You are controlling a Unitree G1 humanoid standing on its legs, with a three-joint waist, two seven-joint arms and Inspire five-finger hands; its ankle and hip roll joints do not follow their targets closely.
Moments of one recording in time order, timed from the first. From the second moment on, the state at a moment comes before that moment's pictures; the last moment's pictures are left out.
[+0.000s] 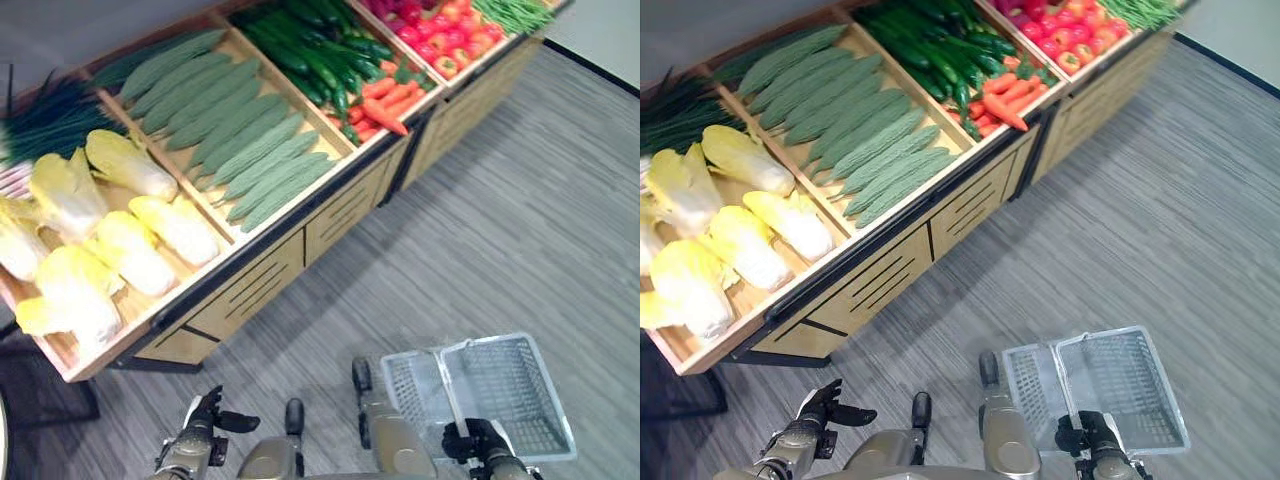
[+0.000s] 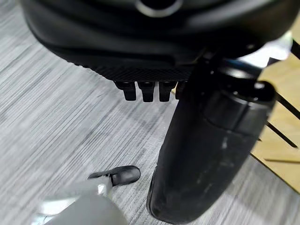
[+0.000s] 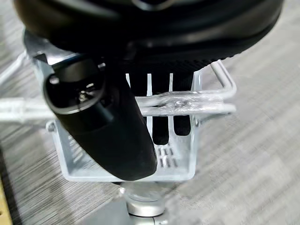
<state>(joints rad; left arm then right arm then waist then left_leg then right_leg) -0.12 0.27 -0.20 1.34 -0.17 -0.19 0.11 0.01 -0.33 0.18 1.25 0.13 -0.21 -0.13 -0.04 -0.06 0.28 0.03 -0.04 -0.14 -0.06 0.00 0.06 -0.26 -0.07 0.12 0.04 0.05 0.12</state>
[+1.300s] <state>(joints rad) -0.05 0.39 0.13 1.11 -0.16 -0.21 0.58 0.07 -0.33 0.14 1.32 0.09 -0.20 -0.19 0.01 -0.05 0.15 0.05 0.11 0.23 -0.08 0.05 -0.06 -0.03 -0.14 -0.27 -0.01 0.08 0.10</state>
